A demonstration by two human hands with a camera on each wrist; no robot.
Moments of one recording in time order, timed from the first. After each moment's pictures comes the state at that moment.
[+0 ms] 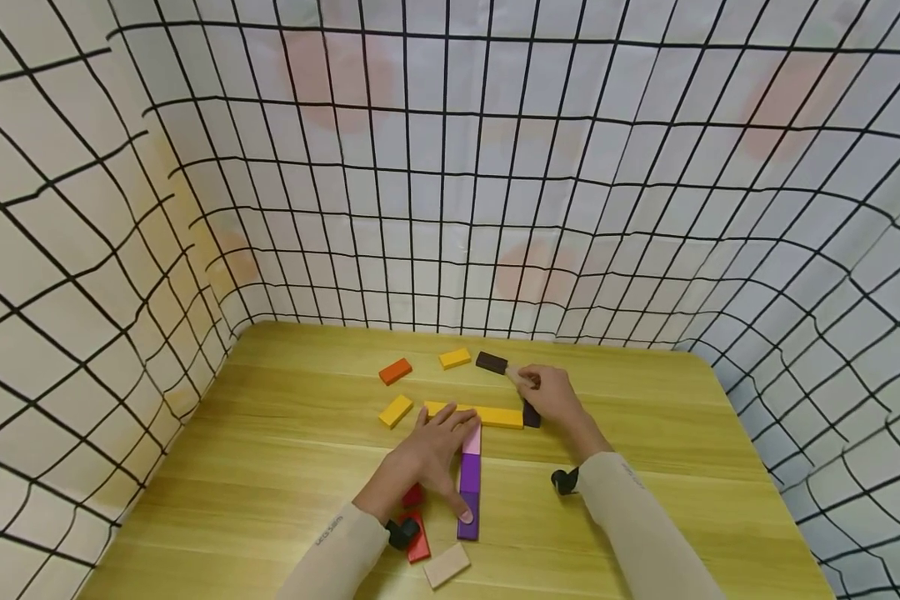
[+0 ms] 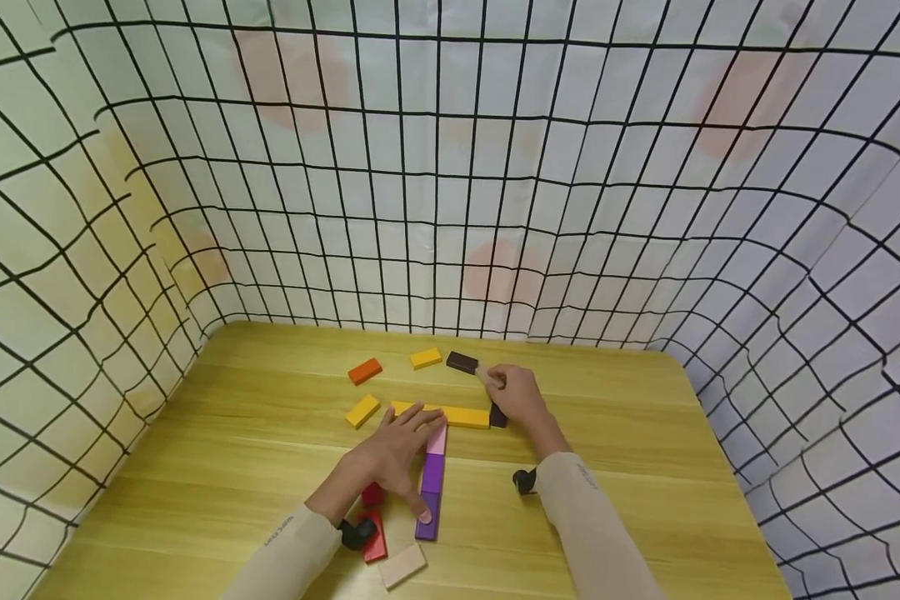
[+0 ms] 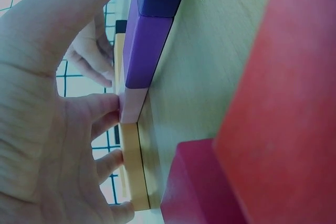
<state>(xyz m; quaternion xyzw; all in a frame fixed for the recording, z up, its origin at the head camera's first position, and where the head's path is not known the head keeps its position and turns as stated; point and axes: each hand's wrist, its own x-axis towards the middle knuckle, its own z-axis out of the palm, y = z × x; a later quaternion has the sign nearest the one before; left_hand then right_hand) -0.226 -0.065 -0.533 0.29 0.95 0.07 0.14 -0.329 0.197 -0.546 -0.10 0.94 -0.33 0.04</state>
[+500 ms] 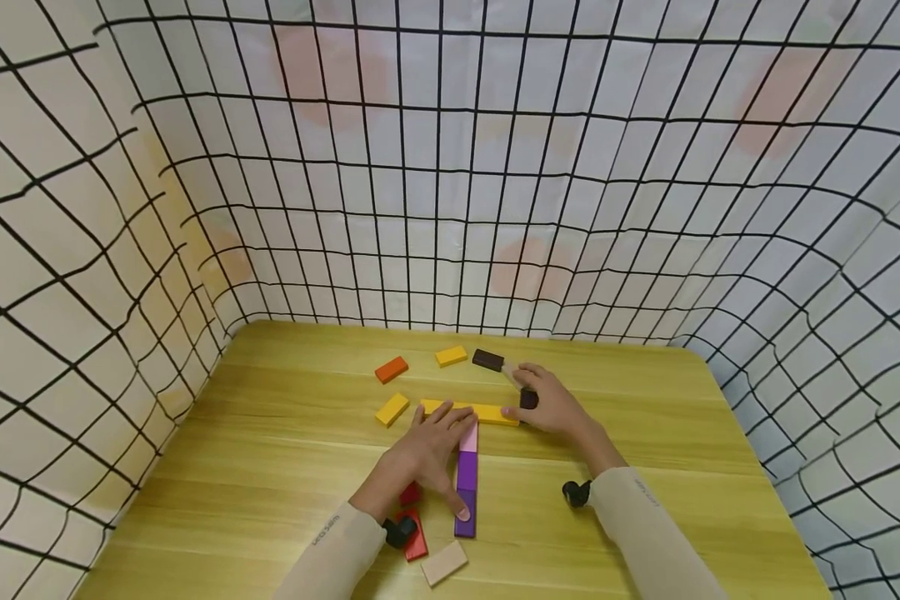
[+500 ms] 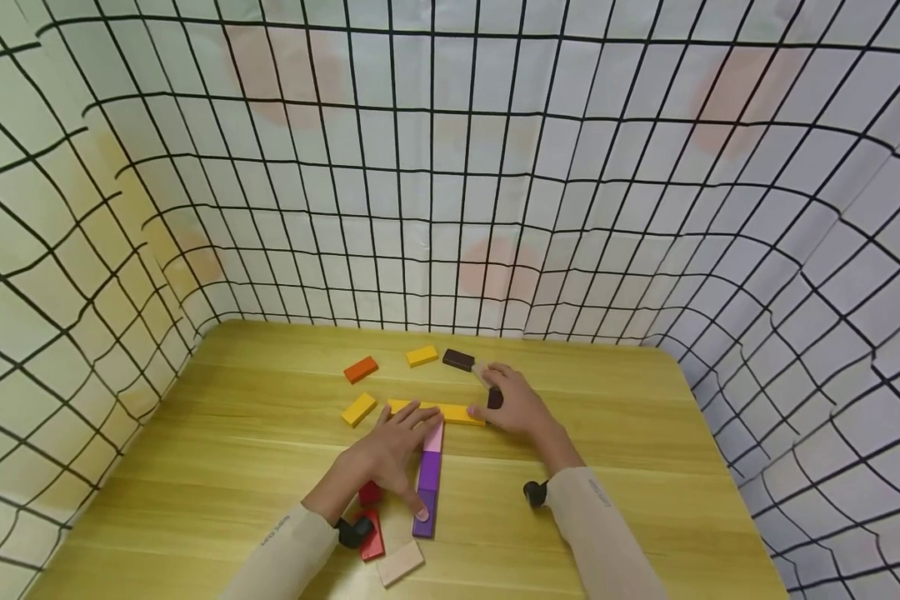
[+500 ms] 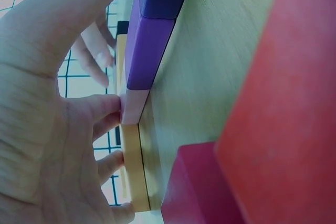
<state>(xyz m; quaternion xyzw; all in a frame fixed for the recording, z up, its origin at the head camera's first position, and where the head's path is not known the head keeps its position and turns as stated) -0.225 -0.064 -0.531 0.29 0.94 0.07 0.14 -0.303 0.210 -0.544 -0.20 0.94 -0.26 0.05</state>
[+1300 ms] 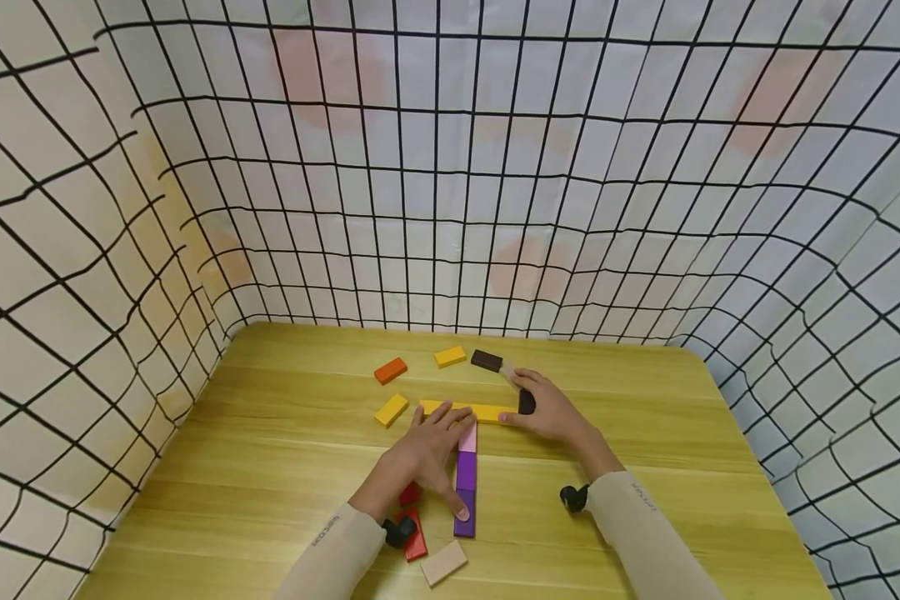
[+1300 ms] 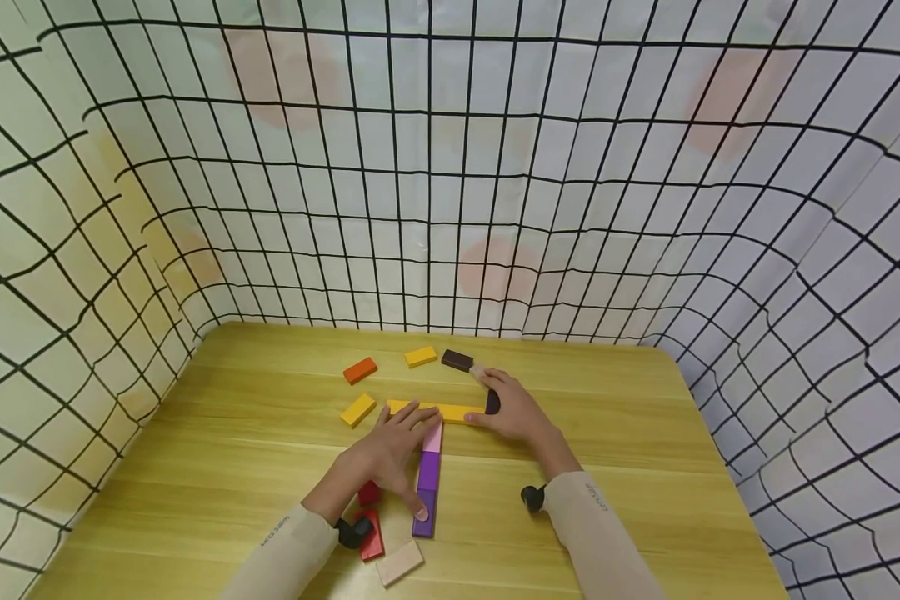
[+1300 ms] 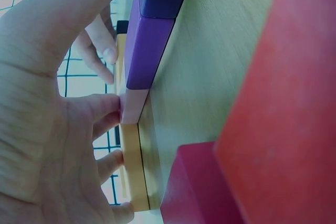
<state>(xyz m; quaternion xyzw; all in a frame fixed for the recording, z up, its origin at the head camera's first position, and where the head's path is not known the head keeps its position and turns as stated) -0.224 -0.065 -0.529 0.29 0.94 0.07 0.14 -0.298 0.207 -0.550 -0.20 0.95 -0.25 0.06</state>
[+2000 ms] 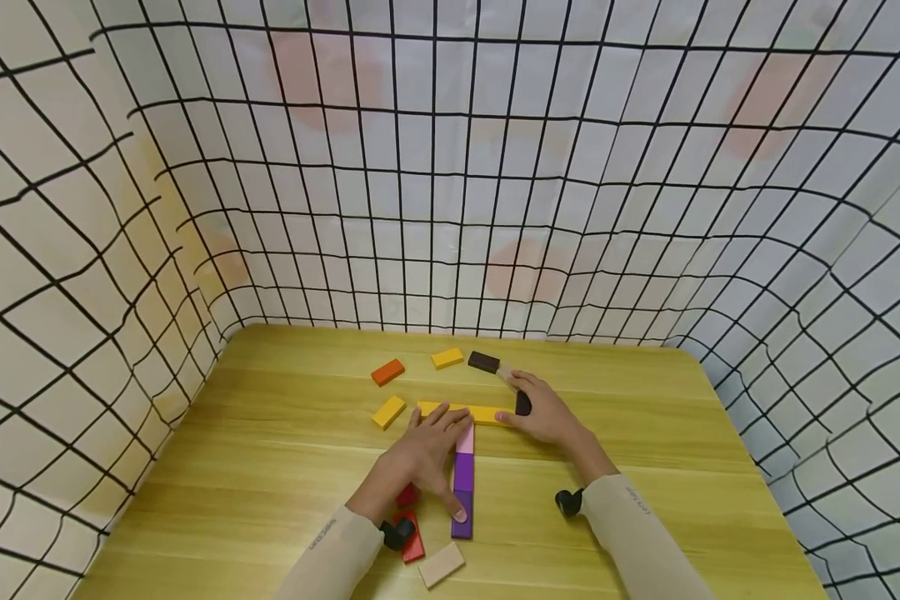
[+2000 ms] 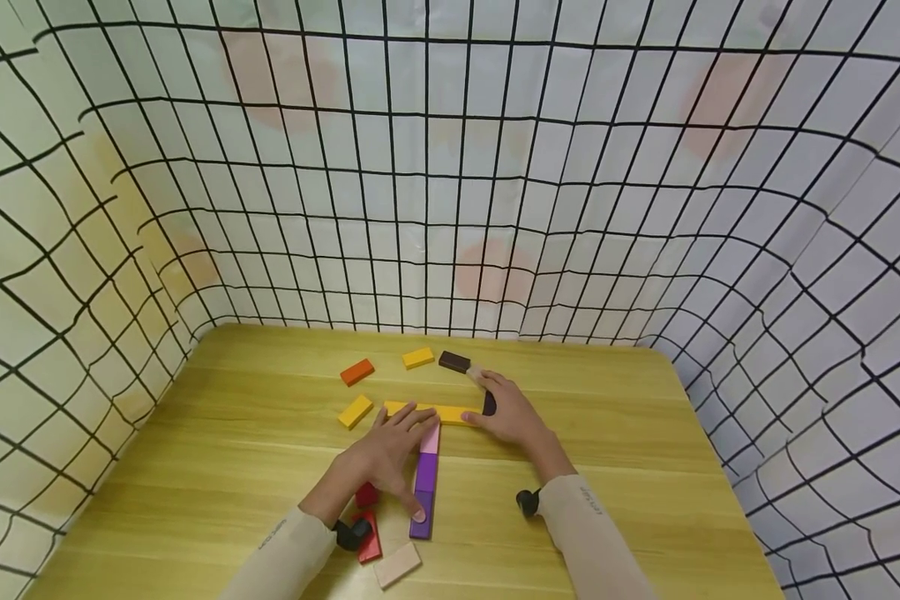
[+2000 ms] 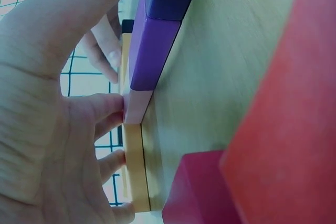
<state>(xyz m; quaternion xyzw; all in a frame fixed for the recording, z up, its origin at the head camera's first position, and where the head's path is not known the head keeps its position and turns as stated) -0.224 -0.065 -0.530 0.29 0.94 0.08 0.14 -0.296 0.204 -0.554 -0.19 0.95 -0.26 0.05</state>
